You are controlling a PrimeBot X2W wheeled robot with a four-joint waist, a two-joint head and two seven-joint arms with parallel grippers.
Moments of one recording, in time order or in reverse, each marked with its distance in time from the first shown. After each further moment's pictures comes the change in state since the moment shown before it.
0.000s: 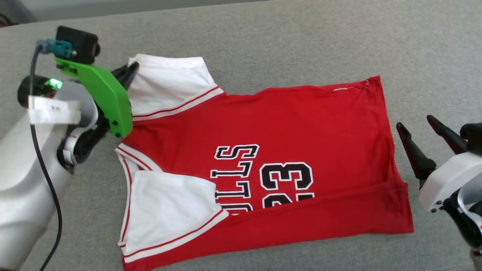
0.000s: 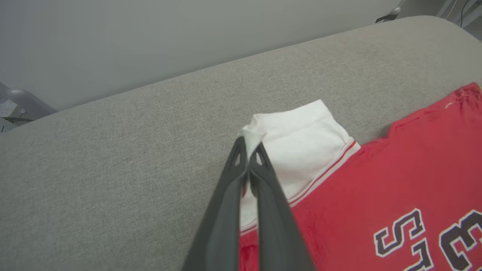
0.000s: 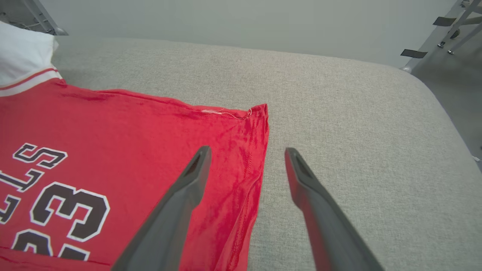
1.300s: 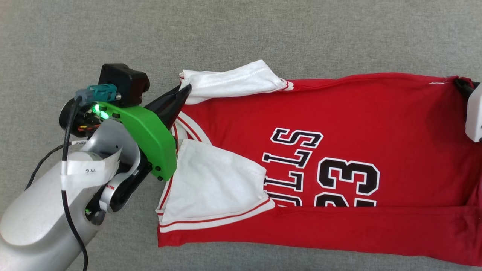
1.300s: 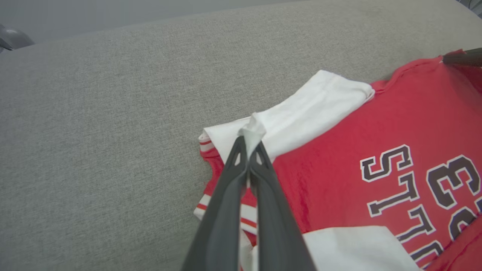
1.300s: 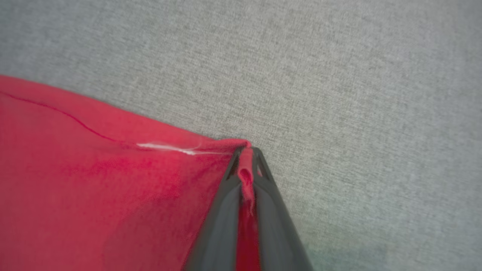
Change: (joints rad) left arm 0.166 0.036 -0.033 -0.488 0.044 0.196 -0.001; right arm -0.456 -0.256 0.172 0.441 0.155 -0.001 0.343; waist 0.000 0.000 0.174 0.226
